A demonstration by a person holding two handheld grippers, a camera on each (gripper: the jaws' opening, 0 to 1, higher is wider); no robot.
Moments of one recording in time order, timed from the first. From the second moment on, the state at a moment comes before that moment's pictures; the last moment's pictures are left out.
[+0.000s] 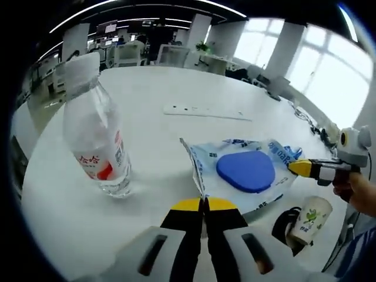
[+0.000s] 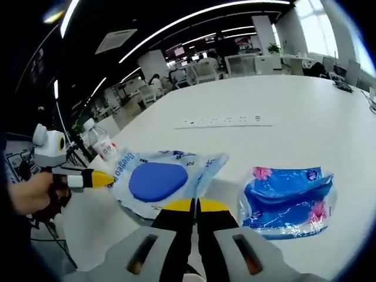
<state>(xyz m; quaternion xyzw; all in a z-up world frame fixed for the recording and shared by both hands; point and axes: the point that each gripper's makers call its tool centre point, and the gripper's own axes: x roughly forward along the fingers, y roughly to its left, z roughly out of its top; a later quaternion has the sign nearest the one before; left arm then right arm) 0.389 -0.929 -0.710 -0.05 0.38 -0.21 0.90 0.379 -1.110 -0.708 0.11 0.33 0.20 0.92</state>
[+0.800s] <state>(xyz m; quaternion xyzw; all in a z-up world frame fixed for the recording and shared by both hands) 0.405 -0.936 -0.741 -0.03 0.40 -0.22 0.89 0.386 -1.115 -0.736 0.11 0.35 0.20 0.91</state>
